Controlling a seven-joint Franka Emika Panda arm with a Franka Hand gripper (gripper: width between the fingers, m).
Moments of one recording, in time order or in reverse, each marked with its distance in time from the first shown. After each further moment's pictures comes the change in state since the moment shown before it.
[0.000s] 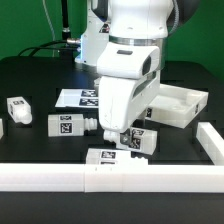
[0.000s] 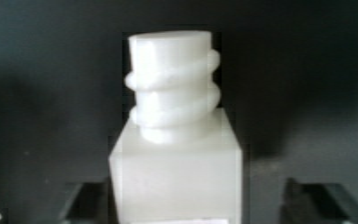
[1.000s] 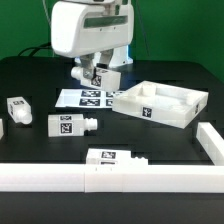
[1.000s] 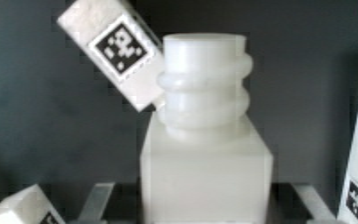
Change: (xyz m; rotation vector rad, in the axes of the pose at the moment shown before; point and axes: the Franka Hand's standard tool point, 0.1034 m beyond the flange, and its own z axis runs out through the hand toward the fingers) arm -0.080 -0.029 -0.089 -0.029 -0.057 0.129
